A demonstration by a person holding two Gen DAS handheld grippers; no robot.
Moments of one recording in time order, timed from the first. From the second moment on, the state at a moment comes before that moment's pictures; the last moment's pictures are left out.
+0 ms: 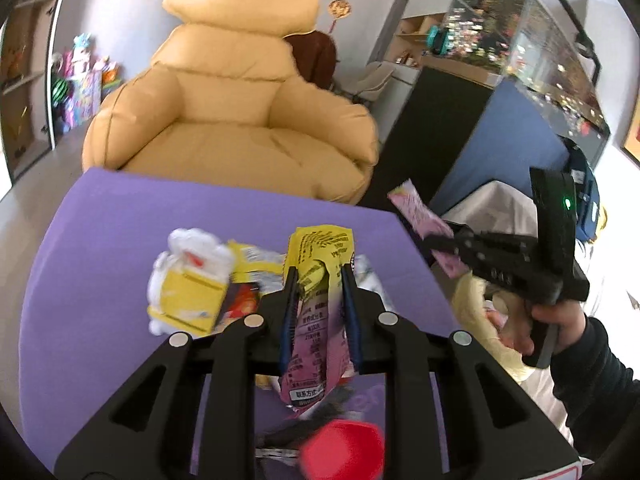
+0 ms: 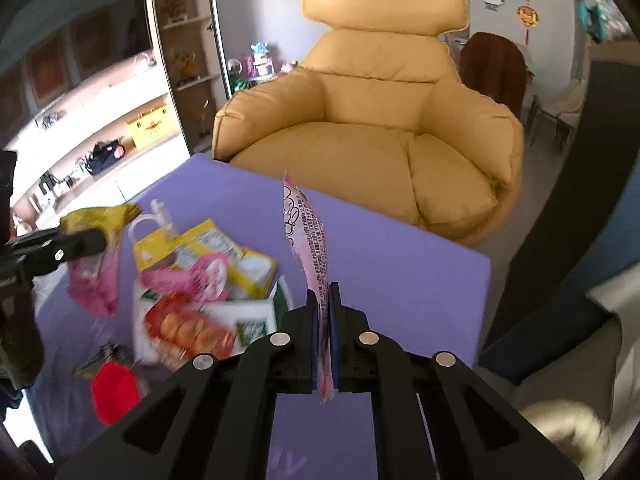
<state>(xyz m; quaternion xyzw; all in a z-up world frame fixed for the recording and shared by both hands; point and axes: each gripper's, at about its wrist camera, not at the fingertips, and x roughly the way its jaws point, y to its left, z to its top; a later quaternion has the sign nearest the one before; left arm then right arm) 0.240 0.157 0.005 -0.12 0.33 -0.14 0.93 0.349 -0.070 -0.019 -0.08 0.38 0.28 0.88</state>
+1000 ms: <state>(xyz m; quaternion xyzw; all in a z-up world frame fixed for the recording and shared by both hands) 0.244 -0.088 -0.009 -0.08 0.39 -0.34 0.85 0.223 -0.287 -0.023 -0.02 0.35 0.11 0.93</state>
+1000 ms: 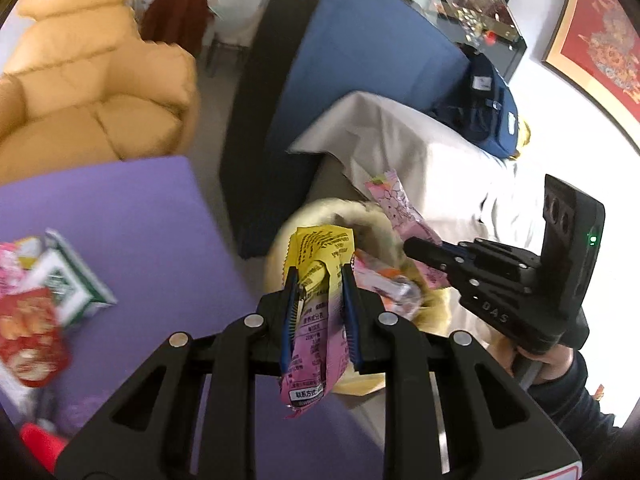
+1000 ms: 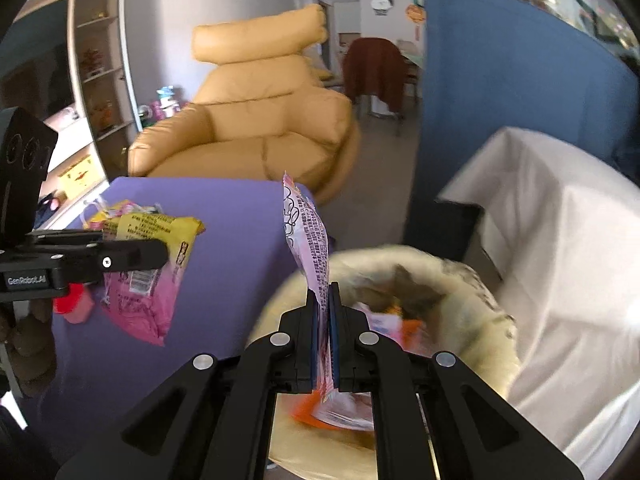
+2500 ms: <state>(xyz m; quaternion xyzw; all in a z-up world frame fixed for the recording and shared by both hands) 0.273 -0.075 -0.023 -0.16 0.39 -0.27 0.87 0.260 -0.296 -0.114 -0.02 0.47 0.09 0.88</state>
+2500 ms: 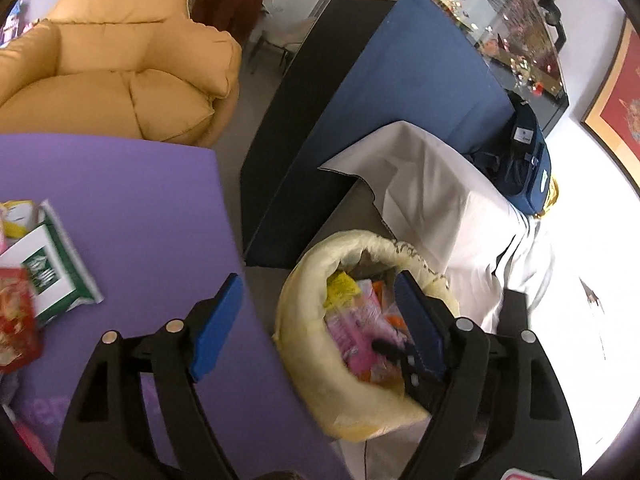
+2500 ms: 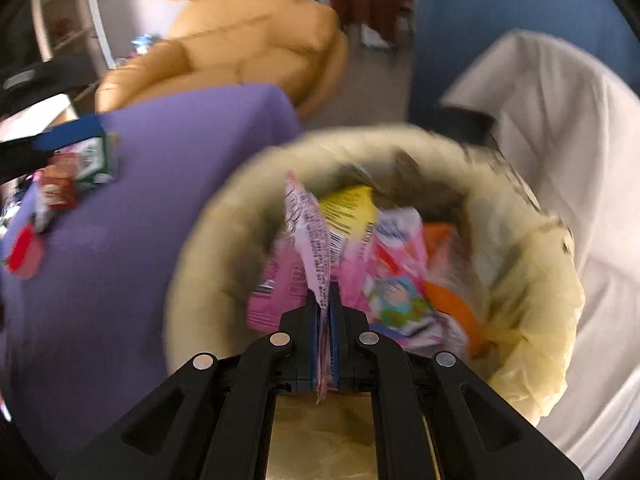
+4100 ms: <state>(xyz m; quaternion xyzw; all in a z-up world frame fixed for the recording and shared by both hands) 0.162 0.187 -0.066 -0.16 0.41 -0.09 0.89 0.201 -0.115 -0.095 -0.01 0.42 0.26 0.87</state>
